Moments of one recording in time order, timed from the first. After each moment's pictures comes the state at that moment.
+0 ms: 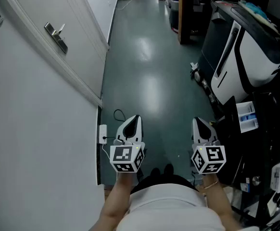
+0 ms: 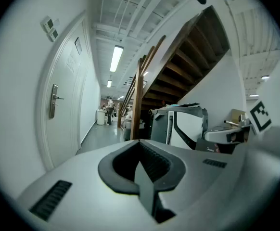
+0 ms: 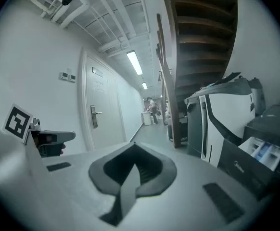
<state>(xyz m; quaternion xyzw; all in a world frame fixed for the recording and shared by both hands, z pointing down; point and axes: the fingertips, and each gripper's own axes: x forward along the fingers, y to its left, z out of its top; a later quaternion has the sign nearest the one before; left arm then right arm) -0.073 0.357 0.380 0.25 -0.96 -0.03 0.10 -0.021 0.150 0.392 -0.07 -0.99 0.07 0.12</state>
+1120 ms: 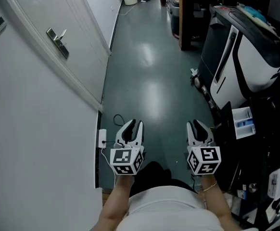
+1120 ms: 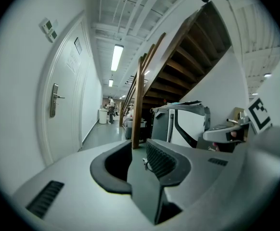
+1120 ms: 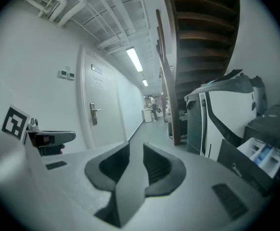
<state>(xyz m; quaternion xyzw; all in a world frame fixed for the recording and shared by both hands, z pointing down) -0.065 0.331 0.392 0.24 -0.96 -0.02 0.11 -0.023 0.129 0.402 -0.08 -0.99 0.06 0.14</state>
